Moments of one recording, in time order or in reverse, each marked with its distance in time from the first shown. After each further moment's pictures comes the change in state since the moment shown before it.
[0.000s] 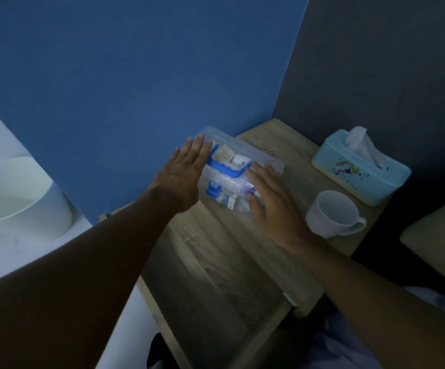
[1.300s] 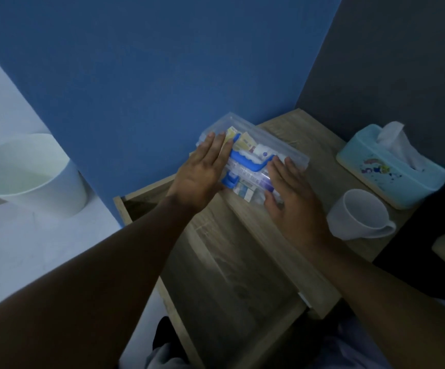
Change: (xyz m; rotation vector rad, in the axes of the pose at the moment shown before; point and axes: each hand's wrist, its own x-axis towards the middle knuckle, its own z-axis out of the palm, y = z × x) left_hand -0.011 -0.001 0.034 0.048 0.139 0.043; right_hand -0.006 -0.001 0.011 -0.194 0.051 -0.028
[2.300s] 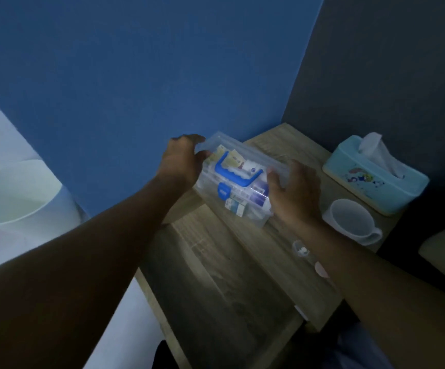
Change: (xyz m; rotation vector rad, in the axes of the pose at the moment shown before) left_hand 0.049 -0.017 -0.053 -0.486 0.081 -0.422; right_hand 0.047 -0.006 -0.028 0.183 0.033 0.590
